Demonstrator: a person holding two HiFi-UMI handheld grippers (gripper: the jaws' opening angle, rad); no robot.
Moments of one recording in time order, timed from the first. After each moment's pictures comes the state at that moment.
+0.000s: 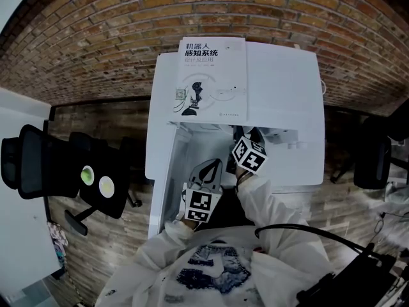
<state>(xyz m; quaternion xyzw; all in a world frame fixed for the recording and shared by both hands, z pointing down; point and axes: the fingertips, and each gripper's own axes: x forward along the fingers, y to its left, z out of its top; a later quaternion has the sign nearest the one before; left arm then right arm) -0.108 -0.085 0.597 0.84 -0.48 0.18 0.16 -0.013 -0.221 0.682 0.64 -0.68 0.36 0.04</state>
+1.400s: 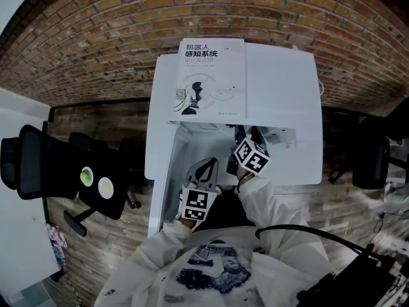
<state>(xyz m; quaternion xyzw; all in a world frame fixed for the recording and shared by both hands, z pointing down) -0.119 -0.085 0.596 0.84 -0.49 0.18 0.15 -0.005 -0.216 0.672 0.64 -0.68 0.37 0.01</state>
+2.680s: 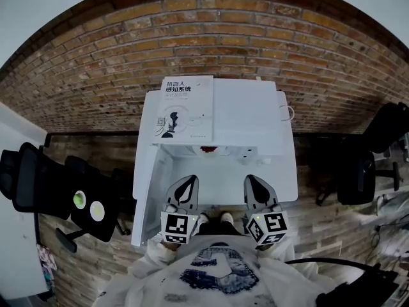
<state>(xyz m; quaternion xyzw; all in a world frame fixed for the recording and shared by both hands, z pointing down) -0.093 -0.071 0.466 0.84 -0.53 0.11 0.06 0.068 -0.069 0.456 0.54 -0.82 0.17 0.03</state>
